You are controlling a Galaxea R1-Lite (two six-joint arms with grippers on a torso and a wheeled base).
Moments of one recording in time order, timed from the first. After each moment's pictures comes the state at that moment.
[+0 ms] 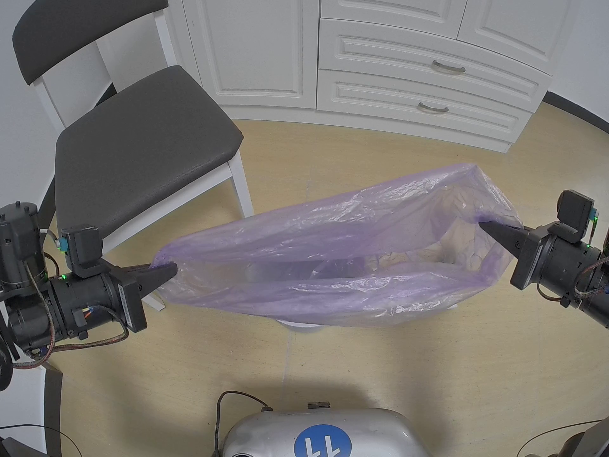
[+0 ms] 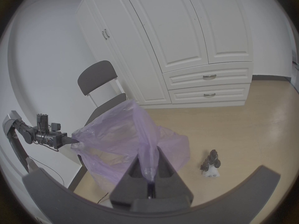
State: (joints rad) left arm -0.36 1.30 -0.52 -0.50 -0.25 -0.12; right arm 0.55 1.27 -0.58 -0.63 -0.08 0.17
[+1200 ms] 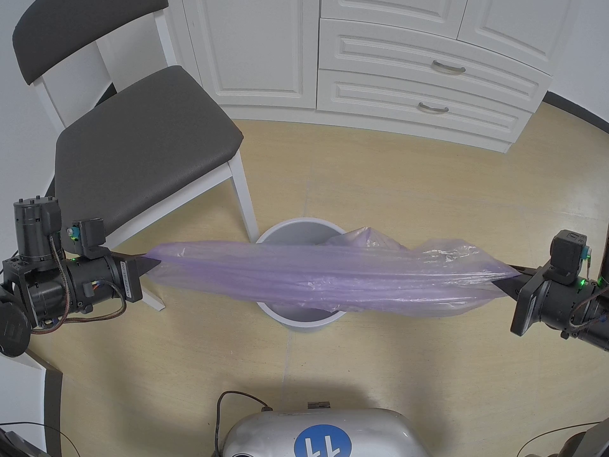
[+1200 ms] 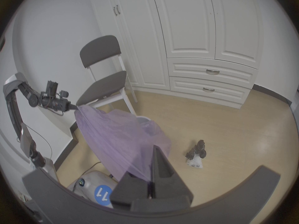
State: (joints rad) left arm -0.16 1.48 -0.57 -0.54 -0.29 -0.10; right arm 0.54 1.23 -0.49 -0.49 -0.08 0.00
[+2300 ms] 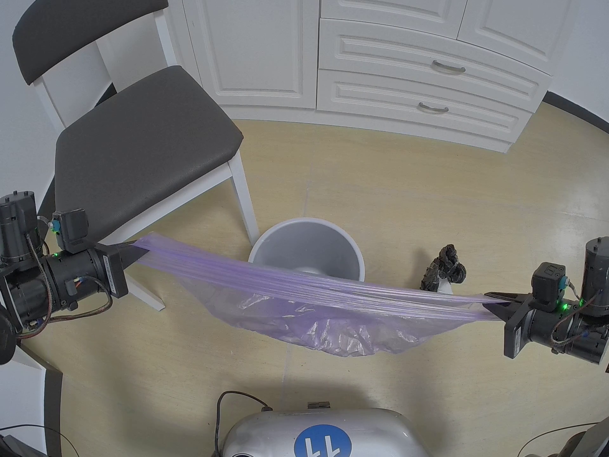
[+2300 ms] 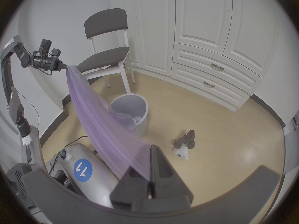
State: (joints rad) left arm -0.12 1.39 -0.55 -0.57 -0.32 -0.07; right arm 0.43 1.29 -0.40 -0.50 -0.08 -0.21
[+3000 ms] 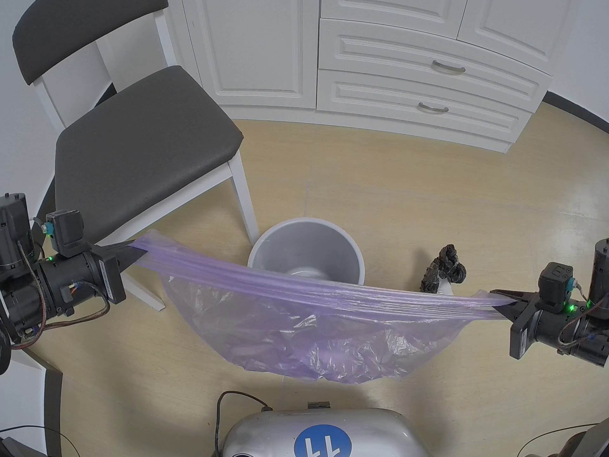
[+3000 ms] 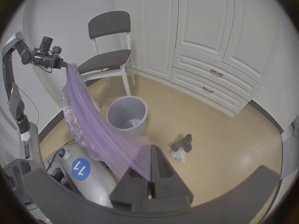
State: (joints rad) left arm -0.17 1.34 -0.53 -0.58 -0.30 -0.07; right arm 0.46 1.25 -0.39 -0.51 -0.09 -0.24
